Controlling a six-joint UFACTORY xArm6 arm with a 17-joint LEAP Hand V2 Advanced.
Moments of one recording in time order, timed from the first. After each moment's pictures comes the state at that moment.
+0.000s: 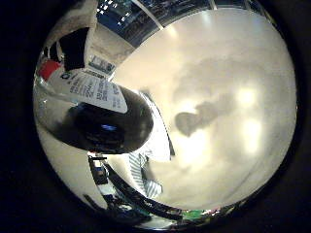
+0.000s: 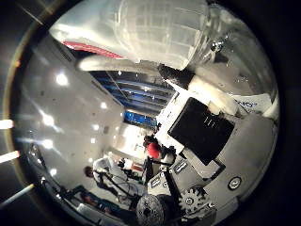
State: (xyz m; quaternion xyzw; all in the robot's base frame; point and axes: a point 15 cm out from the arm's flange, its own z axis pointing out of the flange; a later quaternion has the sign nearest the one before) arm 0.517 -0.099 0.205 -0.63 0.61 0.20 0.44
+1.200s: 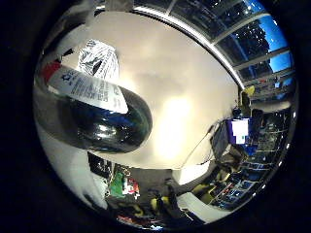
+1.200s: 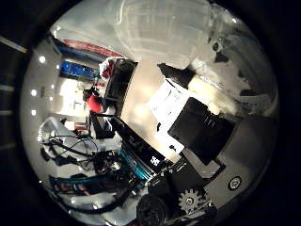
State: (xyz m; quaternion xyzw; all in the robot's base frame) arm 0.453 -0.048 0.305 -0.82 0.56 -0.04 0.09
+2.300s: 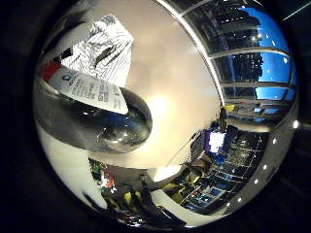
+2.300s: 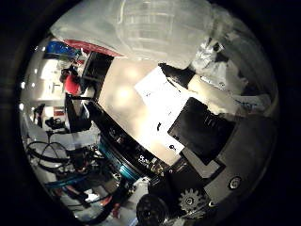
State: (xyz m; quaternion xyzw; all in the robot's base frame) arm 0.449 0.052 0.200 -0.85 0.52 -0.04 -0.03
